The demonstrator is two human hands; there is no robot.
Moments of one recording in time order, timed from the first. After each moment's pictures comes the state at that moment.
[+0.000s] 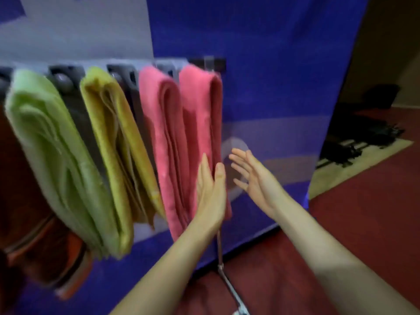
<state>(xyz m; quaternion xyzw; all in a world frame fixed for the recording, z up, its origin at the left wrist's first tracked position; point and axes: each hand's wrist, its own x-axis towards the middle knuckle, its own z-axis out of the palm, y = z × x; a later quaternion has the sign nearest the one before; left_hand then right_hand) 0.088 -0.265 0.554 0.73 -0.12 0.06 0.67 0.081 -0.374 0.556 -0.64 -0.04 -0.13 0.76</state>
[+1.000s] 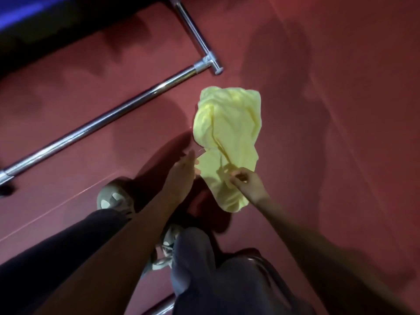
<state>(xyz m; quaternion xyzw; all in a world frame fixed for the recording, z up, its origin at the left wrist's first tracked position) -0.079 -0.229 -0.004 0.76 0.13 -0.43 0.47 -0.174 -0.382 -0.039 -0.75 0.37 0.24 0.49</state>
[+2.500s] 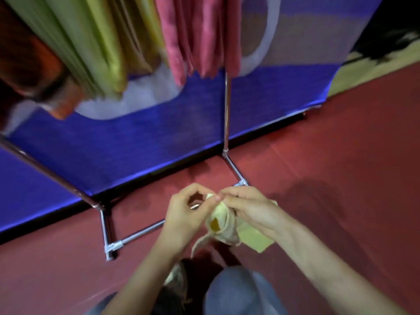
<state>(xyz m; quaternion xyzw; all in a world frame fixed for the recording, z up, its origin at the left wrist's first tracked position) -0.078 -0.140 0.307 0.76 -0.14 -0.06 0.63 -0.095 -0.289 0.302 -0.65 0.04 0.19 0.74</state>
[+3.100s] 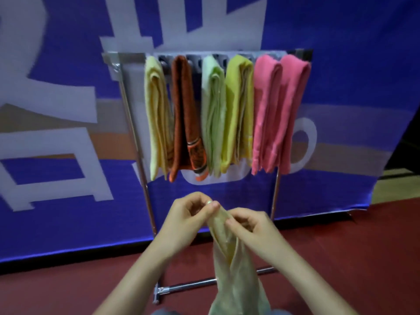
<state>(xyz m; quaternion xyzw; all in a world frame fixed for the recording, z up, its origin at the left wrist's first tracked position) -0.168 -0.019 0.496 0.74 -0.17 0.08 0.64 -0.169 -0.178 0.467 -0.76 -0.24 -0.03 0.60</state>
